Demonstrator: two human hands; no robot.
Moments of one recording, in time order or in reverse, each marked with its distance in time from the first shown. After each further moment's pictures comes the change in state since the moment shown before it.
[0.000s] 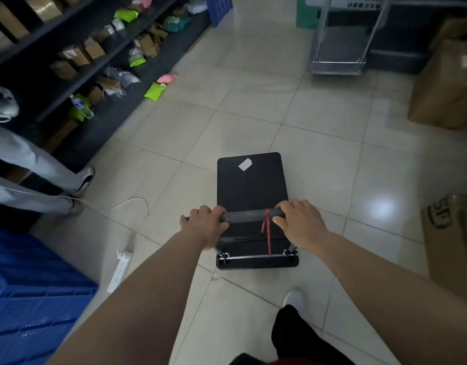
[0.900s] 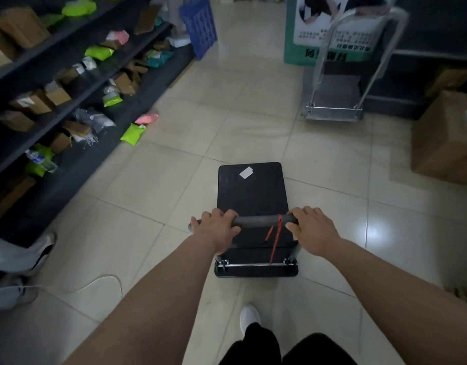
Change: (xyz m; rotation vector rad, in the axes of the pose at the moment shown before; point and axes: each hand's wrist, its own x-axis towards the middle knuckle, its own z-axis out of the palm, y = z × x) left_hand 0.362 0.038 -0.214 0.014 0.034 0.133; right_hand 0.376 0.082 -0.119 0.039 -0.036 0.153
